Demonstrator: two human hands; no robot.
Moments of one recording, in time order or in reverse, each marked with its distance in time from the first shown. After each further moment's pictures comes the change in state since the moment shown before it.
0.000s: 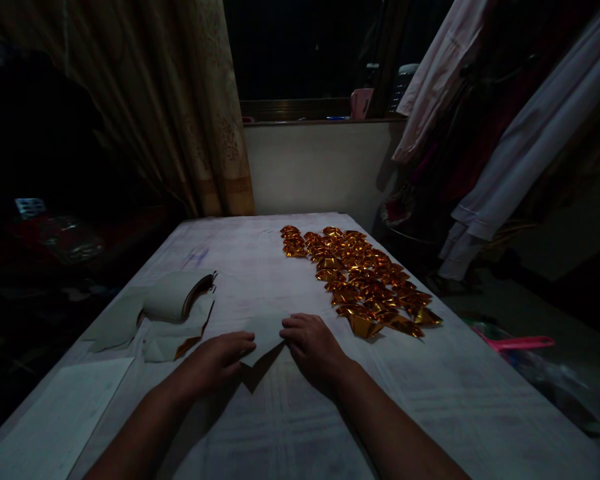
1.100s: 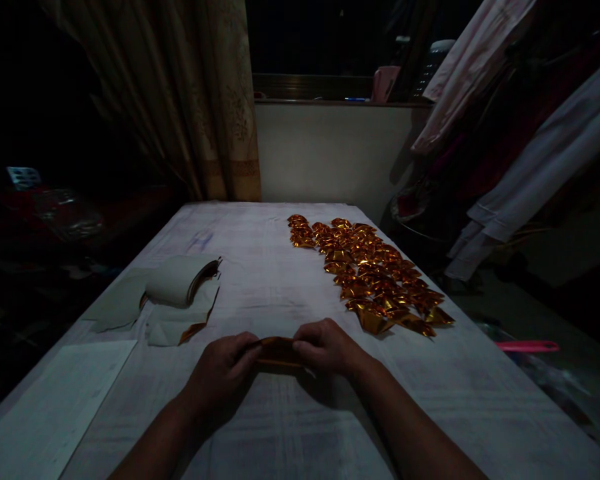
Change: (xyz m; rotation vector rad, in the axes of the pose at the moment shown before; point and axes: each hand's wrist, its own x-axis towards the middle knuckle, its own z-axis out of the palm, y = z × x) left_hand -0.016 0.023 0.031 -0.288 0.333 -0.012; right_hand -0.003 -0.010 -0.023 0.498 -0.298 0.275
